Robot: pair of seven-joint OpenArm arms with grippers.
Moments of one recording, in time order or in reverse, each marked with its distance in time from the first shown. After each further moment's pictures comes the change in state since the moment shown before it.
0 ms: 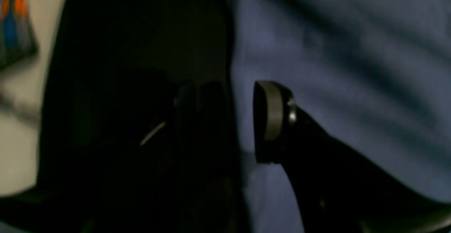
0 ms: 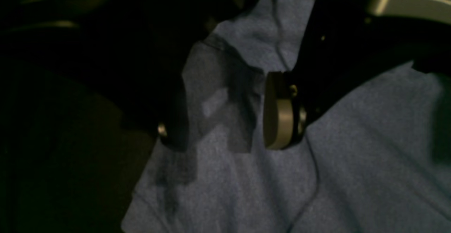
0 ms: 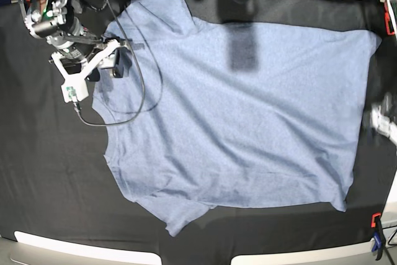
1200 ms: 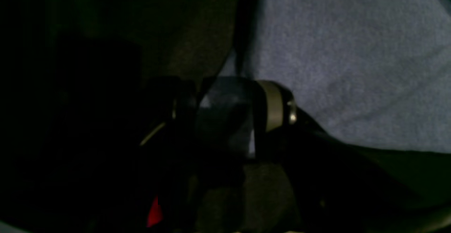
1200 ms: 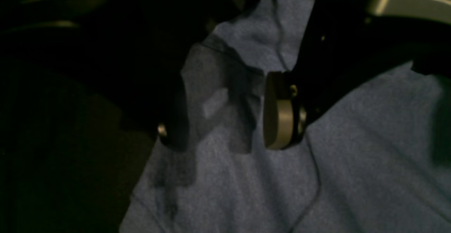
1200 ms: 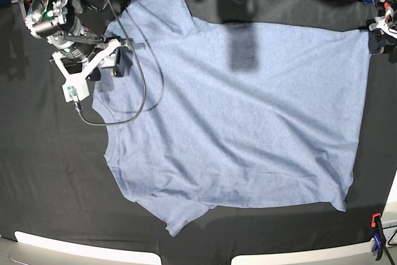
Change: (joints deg) left arm 27.1 7.7 -19.9 11.6 -10.5 -12.2 6.2; right arm 0.0 0.0 0.0 0.0 0.0 0.0 -0.5
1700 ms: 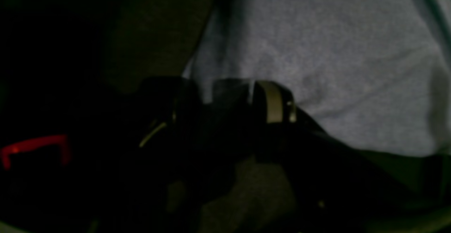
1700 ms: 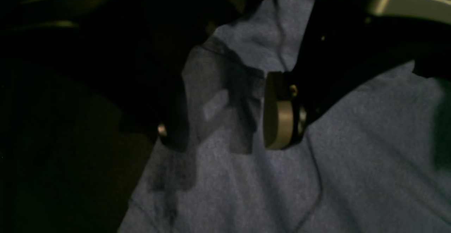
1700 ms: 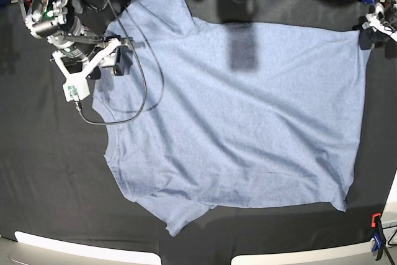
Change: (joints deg) left arm -0.3 0.5 2.4 -4.3 -10.7 -3.3 8.7; right arm 0.0 0.0 0.0 0.0 0.0 0.0 -0.8
